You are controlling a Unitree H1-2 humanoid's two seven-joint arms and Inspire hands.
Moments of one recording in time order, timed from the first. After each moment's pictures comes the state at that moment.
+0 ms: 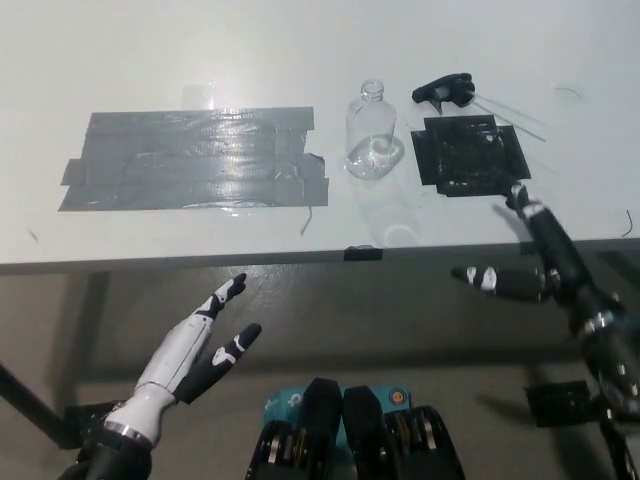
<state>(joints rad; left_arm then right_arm) -0.18 0.24 -0.14 0.11 0.38 -0.16 -0.10 -0.36 -0.24 0.07 0.13 -0.14 0.00 0.14</state>
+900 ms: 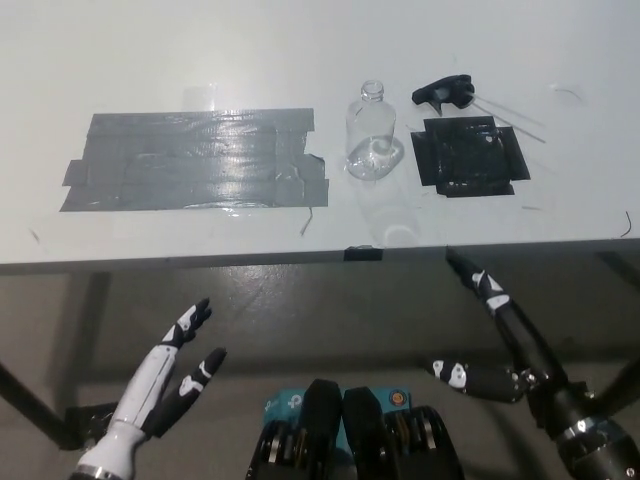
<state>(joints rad) -0.05 0.23 -0.07 0.06 0.29 -0.18 -0.09 -0.13 -0.19 0.17 -0.06 -0.15 -0.07 0.16</state>
